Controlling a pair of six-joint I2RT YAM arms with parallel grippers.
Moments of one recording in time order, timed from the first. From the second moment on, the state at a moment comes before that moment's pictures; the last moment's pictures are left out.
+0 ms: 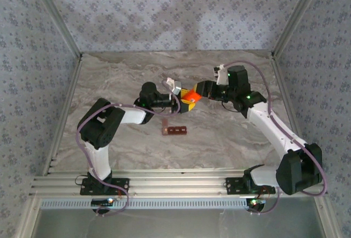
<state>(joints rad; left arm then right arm) -0.61 1.91 0.93 1.05 0.94 -0.31 0.35 1.30 1.04 -0.30 -0.53 0.56</state>
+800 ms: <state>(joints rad) -0.61 1.91 0.91 1.20 0.91 -0.30 0.36 1.21 1.22 -0.48 -0.28 0.55</state>
